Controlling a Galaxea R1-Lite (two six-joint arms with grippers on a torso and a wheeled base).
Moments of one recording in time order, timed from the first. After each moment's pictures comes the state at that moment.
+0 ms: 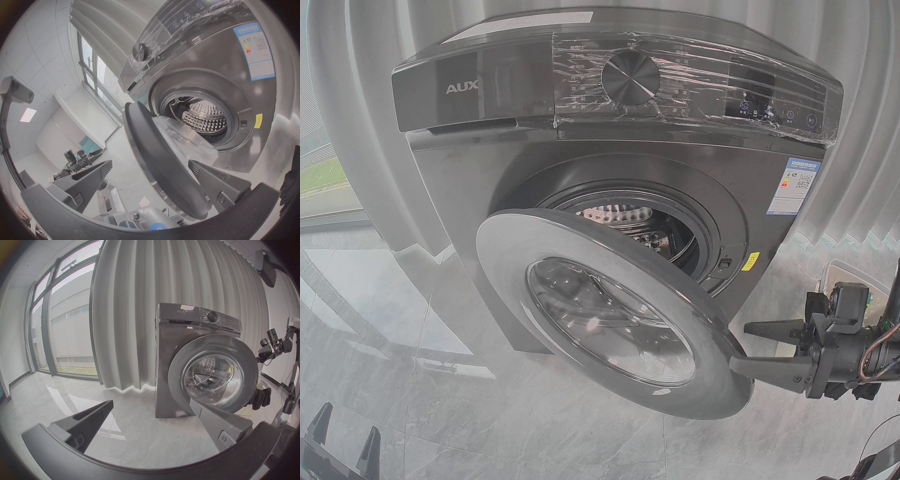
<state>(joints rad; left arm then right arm) 0.00 0.02 -0.02 0.00 0.00 -0.01 0.55 1.28 -0.38 -0.72 0.47 0.31</state>
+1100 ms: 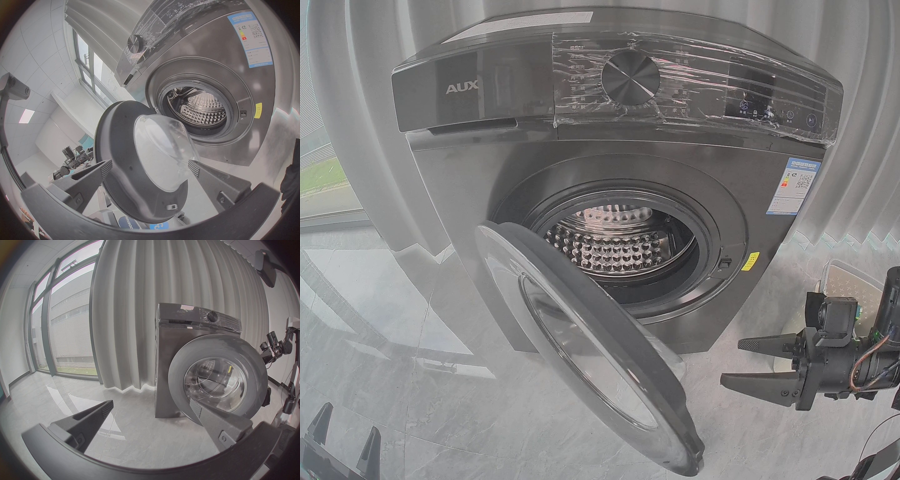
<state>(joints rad) 0.00 0.02 -0.02 0.00 0.00 -0.01 0.57 1.31 -0.34 -0.72 0.46 0.31</state>
